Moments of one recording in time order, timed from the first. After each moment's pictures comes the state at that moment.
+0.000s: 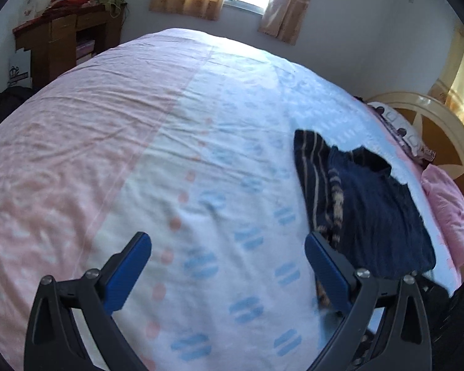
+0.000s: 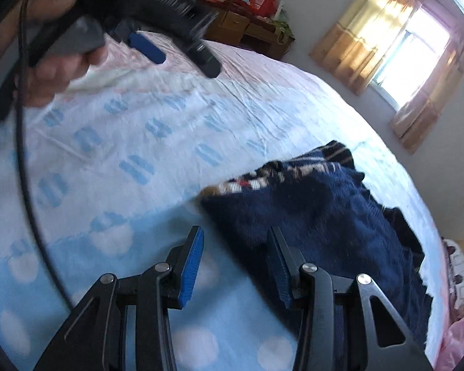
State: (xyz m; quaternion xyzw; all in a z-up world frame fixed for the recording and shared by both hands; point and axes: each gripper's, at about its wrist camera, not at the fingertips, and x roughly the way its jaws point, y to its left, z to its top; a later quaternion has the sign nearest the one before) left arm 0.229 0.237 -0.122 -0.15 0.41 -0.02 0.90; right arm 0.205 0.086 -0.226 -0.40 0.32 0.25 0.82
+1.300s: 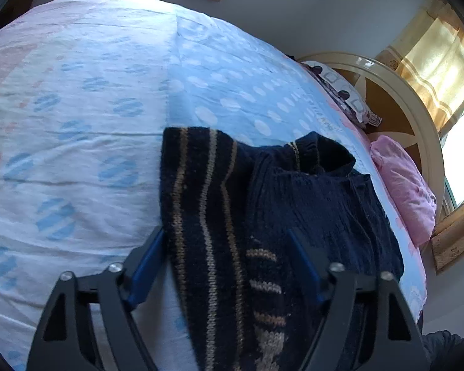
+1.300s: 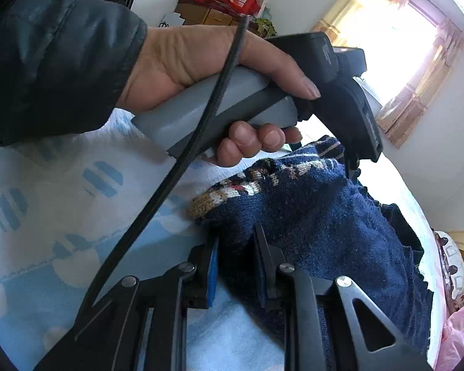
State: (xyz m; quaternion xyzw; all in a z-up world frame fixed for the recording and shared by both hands) left arm 0.396 0.127 -0.166 -0.16 0.47 -0.23 0.84; right arm 0.214 0.092 -0.239 -0.39 0.32 0.22 0.84
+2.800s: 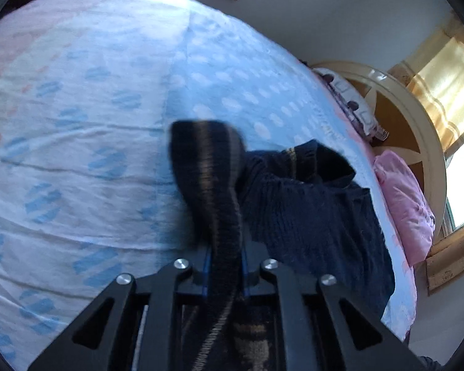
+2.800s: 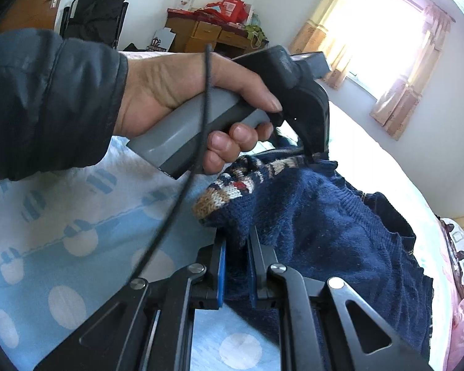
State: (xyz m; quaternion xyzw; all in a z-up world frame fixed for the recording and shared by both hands) left arm 0.392 0.113 -0.156 -0.19 0.47 -0.20 0.84; right arm 0.210 0.055 -0.199 -0.34 0.32 0.24 0.85
